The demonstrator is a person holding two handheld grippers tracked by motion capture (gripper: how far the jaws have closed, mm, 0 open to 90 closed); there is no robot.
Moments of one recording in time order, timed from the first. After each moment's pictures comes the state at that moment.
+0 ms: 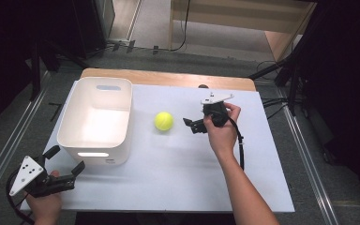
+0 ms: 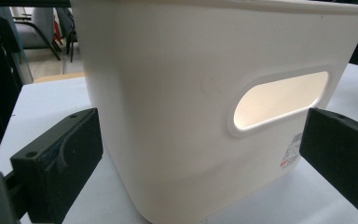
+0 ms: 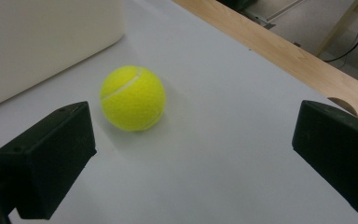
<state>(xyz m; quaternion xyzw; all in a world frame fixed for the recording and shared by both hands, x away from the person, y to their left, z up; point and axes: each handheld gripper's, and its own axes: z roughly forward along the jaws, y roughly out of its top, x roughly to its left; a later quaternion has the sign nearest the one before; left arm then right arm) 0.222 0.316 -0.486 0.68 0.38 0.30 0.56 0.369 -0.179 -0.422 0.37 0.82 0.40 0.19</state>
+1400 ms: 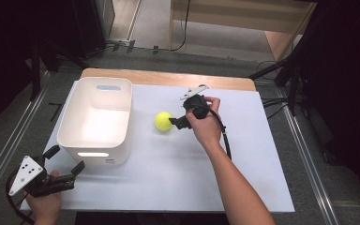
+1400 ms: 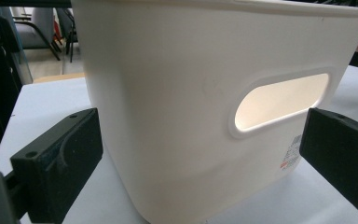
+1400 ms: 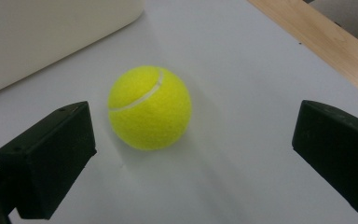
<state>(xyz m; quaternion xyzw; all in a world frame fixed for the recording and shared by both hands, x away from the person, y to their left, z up) 0.223 0.316 -0.486 0.68 0.38 0.30 0.56 0.407 -0.132 -0.434 0.34 0.86 0.35 0.15</state>
